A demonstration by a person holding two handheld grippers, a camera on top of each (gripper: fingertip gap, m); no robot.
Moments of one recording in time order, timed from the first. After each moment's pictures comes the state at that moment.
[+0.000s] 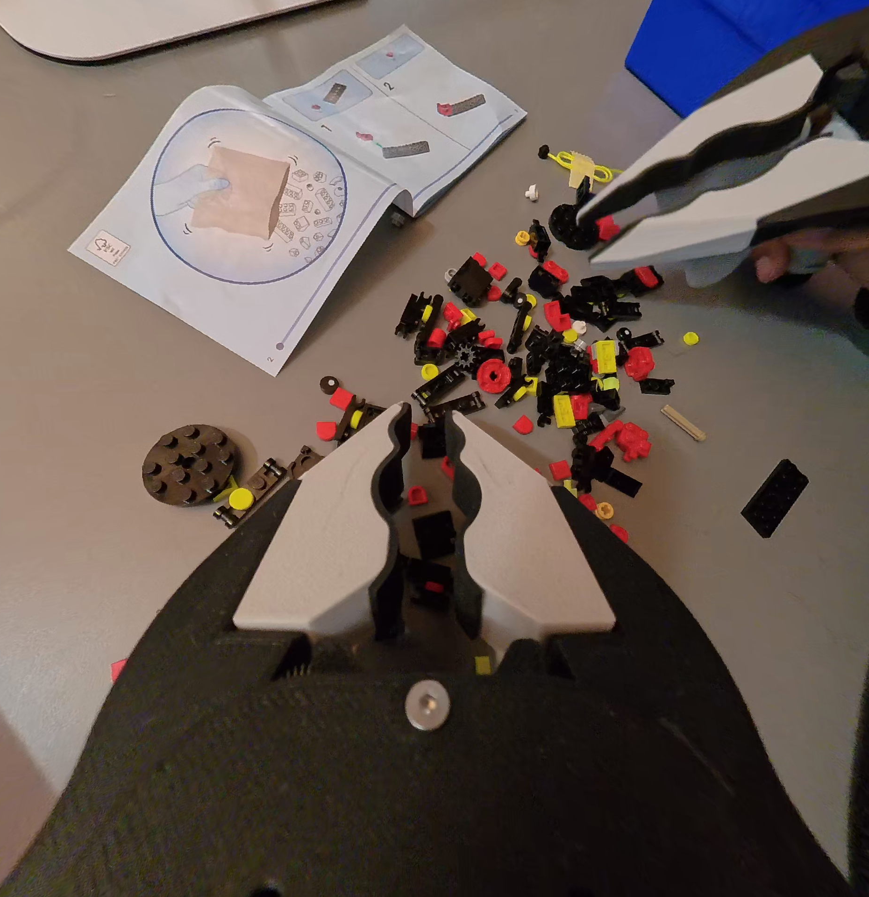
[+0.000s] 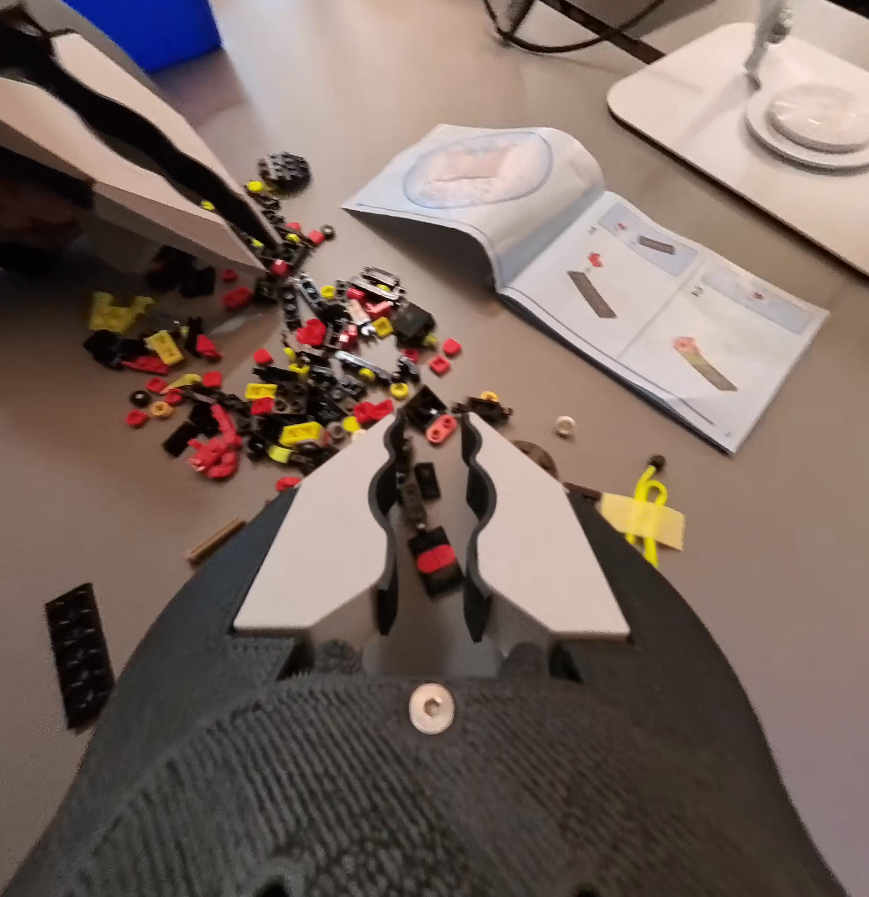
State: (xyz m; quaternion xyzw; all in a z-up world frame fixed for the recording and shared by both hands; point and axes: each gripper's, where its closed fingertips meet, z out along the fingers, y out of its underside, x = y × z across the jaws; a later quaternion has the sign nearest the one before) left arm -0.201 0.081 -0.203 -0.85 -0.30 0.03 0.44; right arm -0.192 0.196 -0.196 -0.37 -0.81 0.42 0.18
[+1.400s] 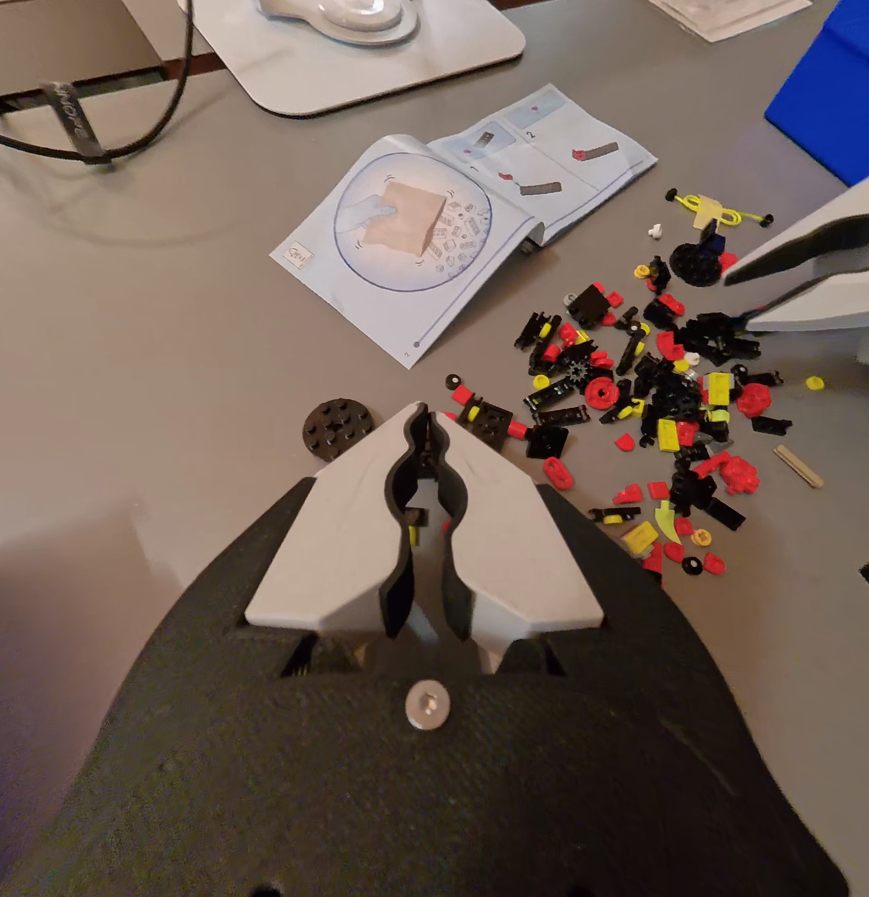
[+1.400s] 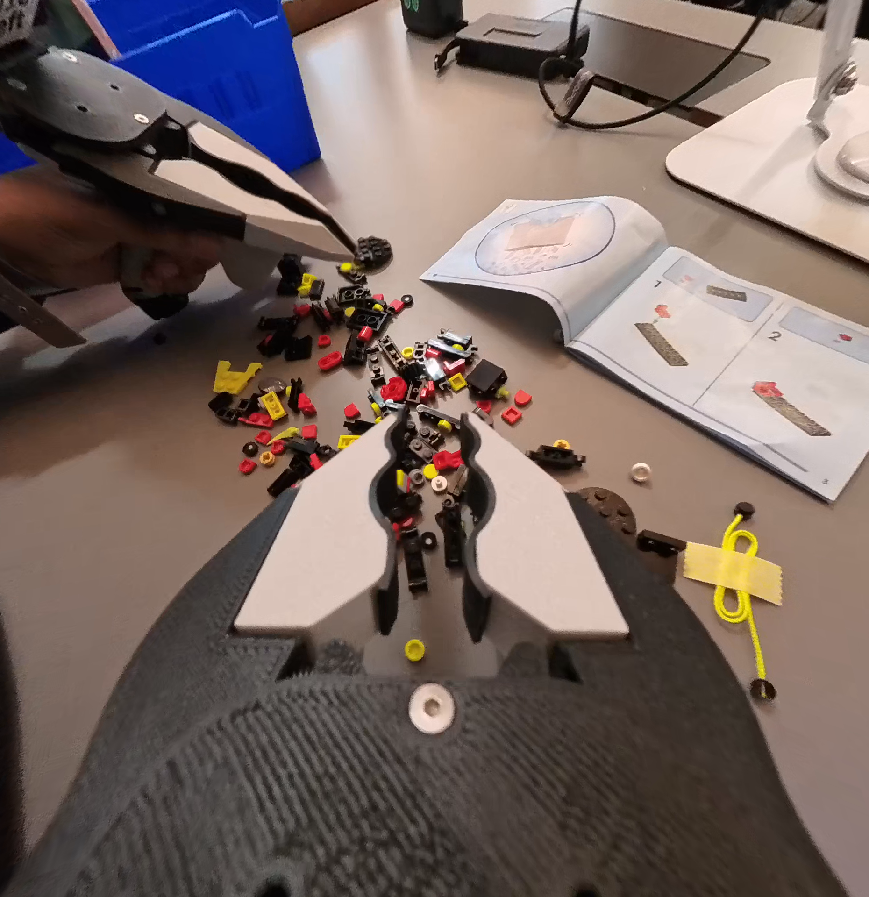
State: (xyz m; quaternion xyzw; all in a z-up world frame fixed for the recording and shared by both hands) left arm -0.235 0.040 -0.193 -0.82 -0.36 0.13 0.44; right arm -0.179 0.163 -0.172 -0.36 -0.78 0.49 0.14
